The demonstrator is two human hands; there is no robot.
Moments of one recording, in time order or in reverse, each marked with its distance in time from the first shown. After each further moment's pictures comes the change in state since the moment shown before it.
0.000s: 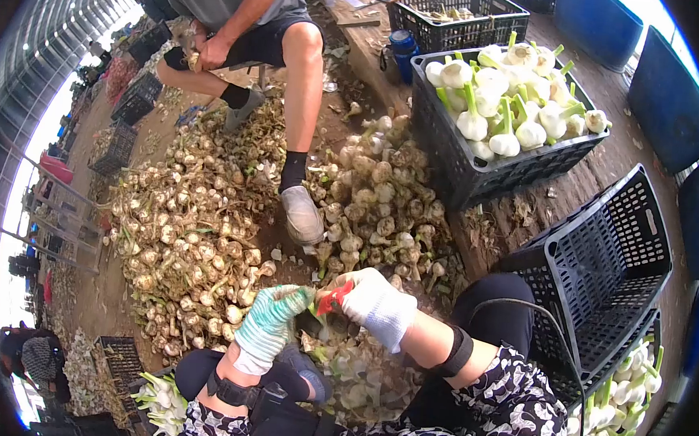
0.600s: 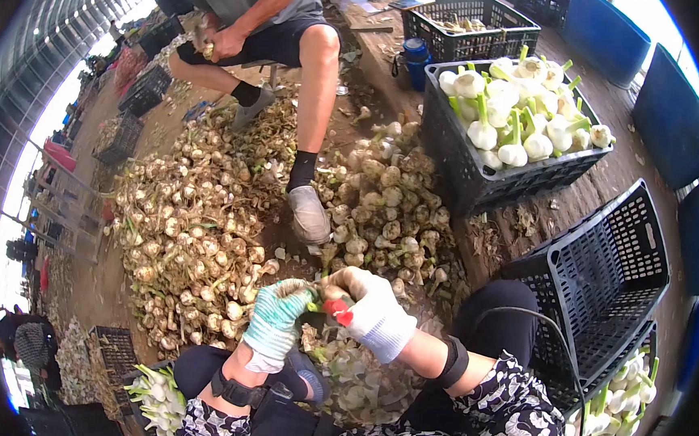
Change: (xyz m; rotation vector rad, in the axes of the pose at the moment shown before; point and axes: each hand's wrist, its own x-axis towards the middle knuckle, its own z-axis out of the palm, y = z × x) left_hand -0.001 -0.012 0.002 -0.004 0.178 0.113; right_hand 0.003 0.026 0.022 -0.150 0.220 -0.490
